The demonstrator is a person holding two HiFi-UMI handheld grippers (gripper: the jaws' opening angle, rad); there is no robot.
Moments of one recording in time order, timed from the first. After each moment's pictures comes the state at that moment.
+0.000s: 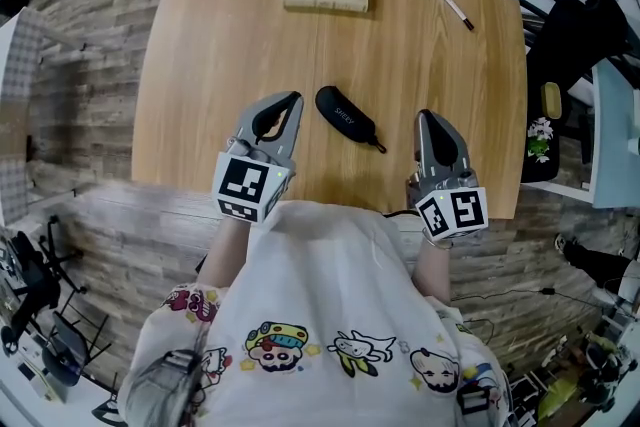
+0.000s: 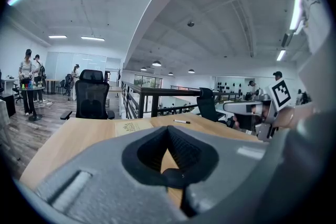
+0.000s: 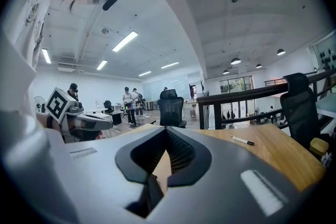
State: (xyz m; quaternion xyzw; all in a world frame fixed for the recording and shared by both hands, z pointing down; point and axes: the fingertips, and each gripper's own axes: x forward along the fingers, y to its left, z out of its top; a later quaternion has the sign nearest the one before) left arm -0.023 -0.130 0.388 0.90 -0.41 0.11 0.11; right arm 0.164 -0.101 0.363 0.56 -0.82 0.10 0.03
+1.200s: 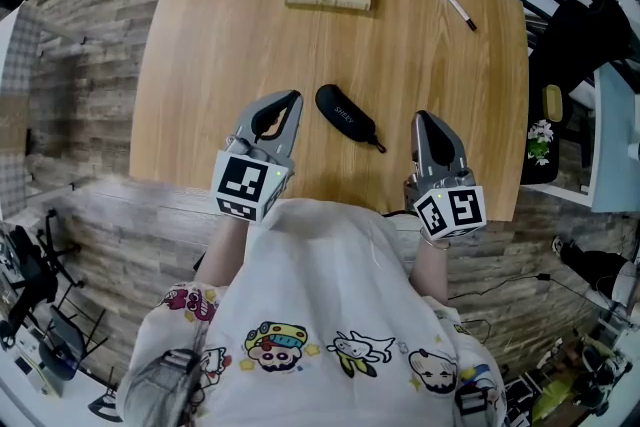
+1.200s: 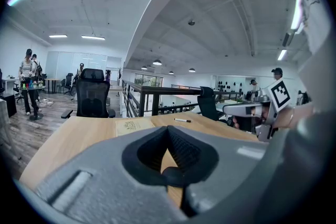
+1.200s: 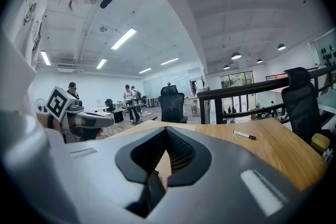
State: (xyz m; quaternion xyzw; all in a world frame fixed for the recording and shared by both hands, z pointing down) left arm -0.023 -0.131 0.393 0.90 -0.41 0.12 0.11; right arm 0.164 -0.103 0.378 0.55 -0.82 0.12 0.04
